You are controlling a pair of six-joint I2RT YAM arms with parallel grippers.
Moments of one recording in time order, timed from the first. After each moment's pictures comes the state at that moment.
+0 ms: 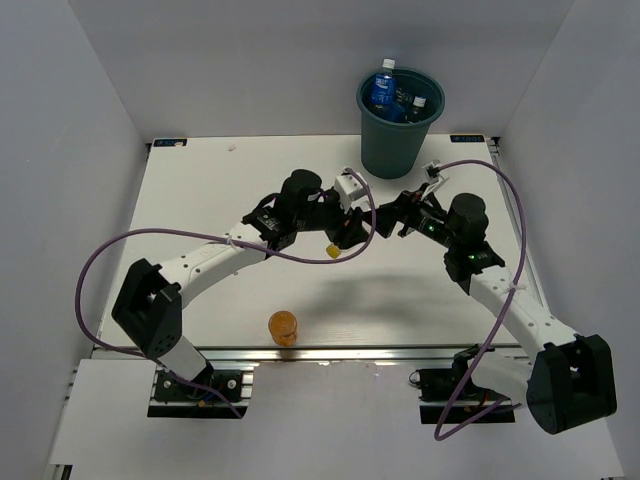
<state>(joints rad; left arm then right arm) -0.75 1.59 1.24 -0.06 0.46 0.06 0.33 1.11 0.70 0.37 -0.61 0.52</state>
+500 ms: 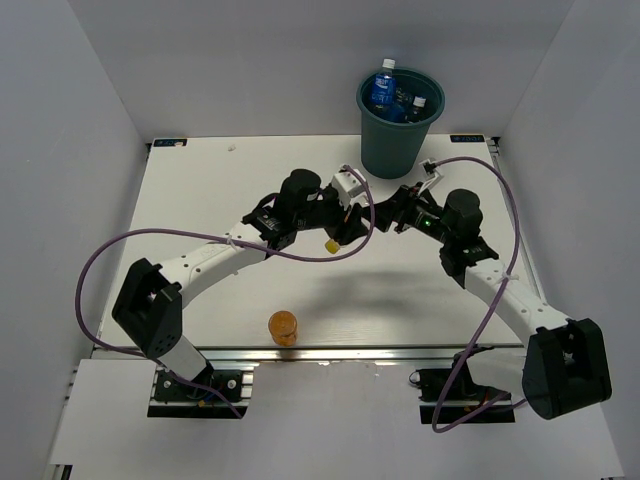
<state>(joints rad) -0.75 1.59 1.24 -0.03 0.40 0.06 0.34 1.18 0.71 0.41 -0.60 0.61</state>
